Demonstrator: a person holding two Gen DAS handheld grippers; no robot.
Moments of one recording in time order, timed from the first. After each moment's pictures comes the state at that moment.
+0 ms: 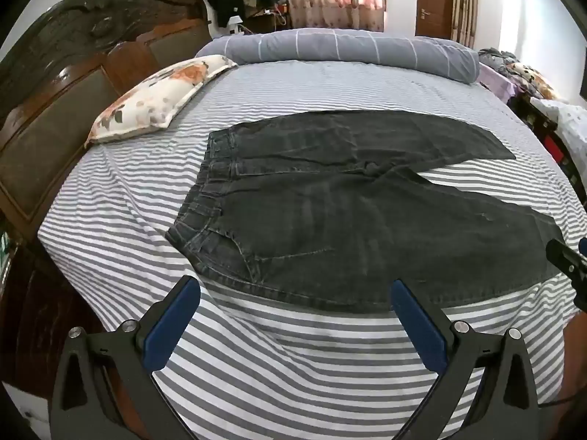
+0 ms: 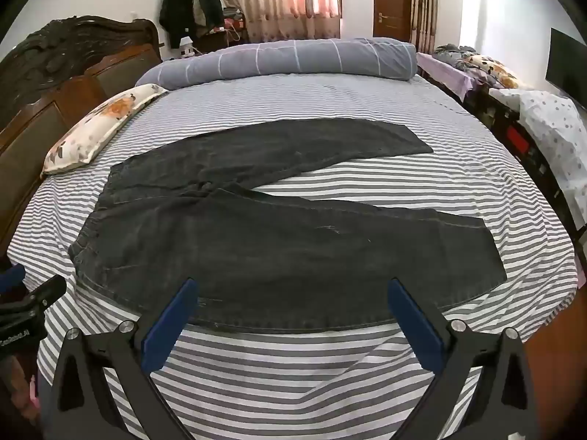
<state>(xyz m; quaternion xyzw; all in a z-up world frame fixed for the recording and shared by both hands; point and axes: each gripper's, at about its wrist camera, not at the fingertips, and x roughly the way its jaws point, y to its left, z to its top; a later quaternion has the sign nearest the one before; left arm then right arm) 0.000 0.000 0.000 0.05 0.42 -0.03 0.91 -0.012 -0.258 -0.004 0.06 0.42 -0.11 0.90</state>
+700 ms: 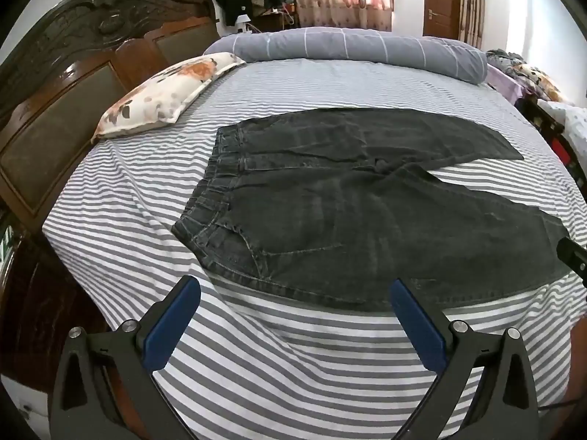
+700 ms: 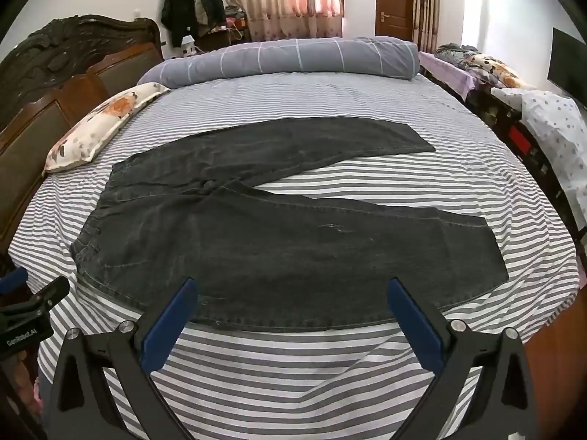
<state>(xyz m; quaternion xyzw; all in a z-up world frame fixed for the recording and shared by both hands) 0.000 0.006 -0.009 0.04 0.43 -0.02 0.90 -0.012 -0.257 -0.005 0.07 0.41 -0.10 0.90</state>
